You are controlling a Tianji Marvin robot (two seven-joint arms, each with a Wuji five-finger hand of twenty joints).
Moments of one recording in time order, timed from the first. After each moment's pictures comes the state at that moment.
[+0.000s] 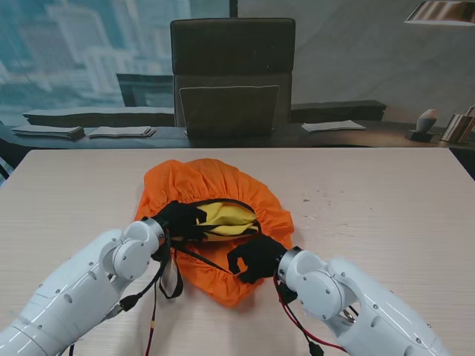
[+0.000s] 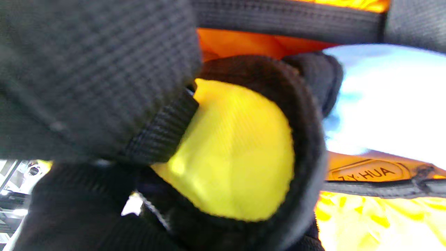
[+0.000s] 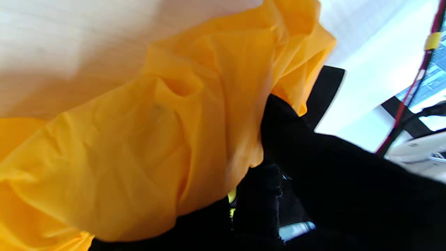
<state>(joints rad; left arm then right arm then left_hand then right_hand) 1.20 -1.08 -0.91 -1.29 0.68 -0.06 -0.10 -1.44 -1.04 0.91 -1.72 -0.69 0.03 0.34 0.79 -0.54 0.46 -0.14 0.74 -0.09 0.94 0.30 1.11 0.06 0.53 0.60 0.86 0.19 0.69 0.53 0.10 0.23 0.91 0.46 0.55 -0.75 1.26 -0.31 0.78 -0.23 1.09 0.74 1.23 0.07 1.12 0.74 1.01 0.11 1.13 0.63 0.13 0.15 1.30 0.48</state>
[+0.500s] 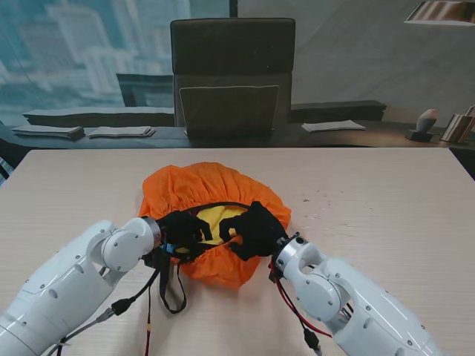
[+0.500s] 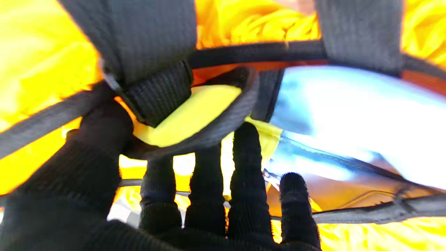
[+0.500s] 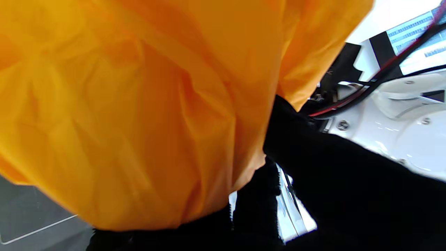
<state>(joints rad) 1.20 -1.03 -0.94 -1.39 0.60 -0.07 -0.41 -1.44 -1.08 0.93 -1.69 -0.80 -0.12 -0.04 0.65 -0.49 0.56 -0.13 0.53 -0.12 0.68 0.37 0.77 0.06 0.46 0.46 0.60 0.14 0.57 0.52 -0.03 0.23 0.78 0.39 0.55 -0.78 1.27 -0.31 0.78 -0.21 1.09 0.80 1.23 0.07 1.15 0.76 1.01 0.11 1.13 0.64 0.16 0.17 1.30 0.48</state>
